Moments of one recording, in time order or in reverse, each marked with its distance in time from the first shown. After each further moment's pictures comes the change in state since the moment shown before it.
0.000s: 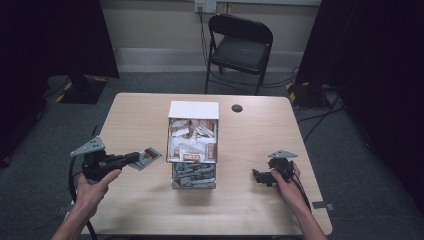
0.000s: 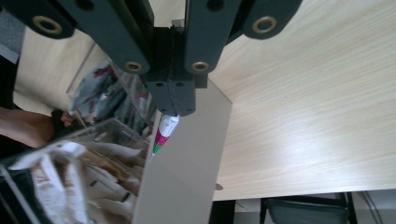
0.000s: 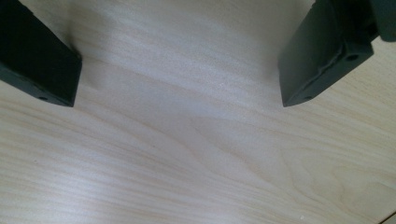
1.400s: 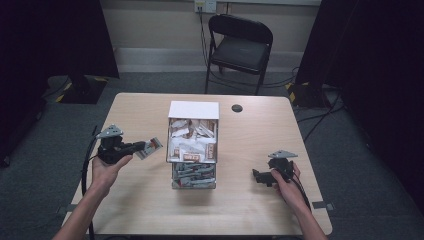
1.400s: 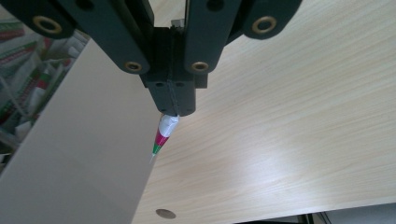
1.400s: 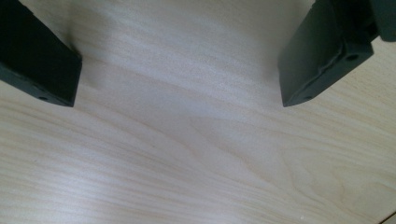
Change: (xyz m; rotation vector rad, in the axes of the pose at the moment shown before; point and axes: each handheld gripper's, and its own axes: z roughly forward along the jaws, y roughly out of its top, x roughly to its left) left arm 0.037 0.008 0.050 0.114 0.147 0.025; right arm 0.000 0.000 0.000 0.000 0.000 -0.001
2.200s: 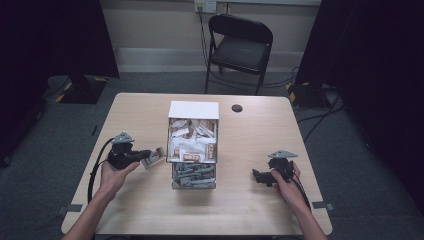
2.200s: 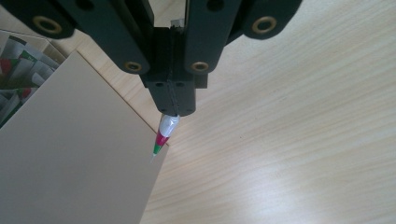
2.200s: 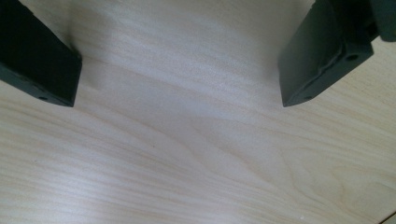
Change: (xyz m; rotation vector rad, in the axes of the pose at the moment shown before) left arm -0.001 -0.023 0.031 0.112 0.002 0.005; right arm 0.000 0.000 0.000 0.000 0.000 0.001
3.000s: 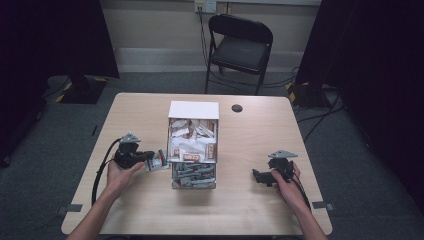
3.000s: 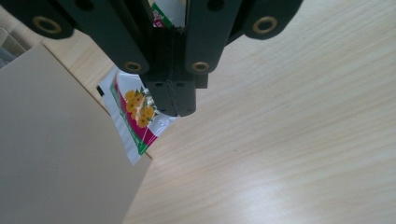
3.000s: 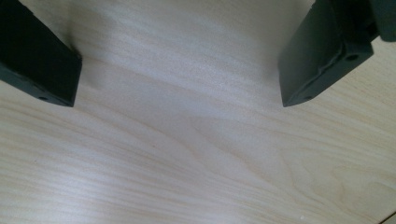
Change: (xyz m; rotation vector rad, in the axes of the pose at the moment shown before) left arm 0.004 -0.005 0.025 0.062 0.023 -0.004; right arm 0.000 0.000 0.000 0.000 0.000 0.000
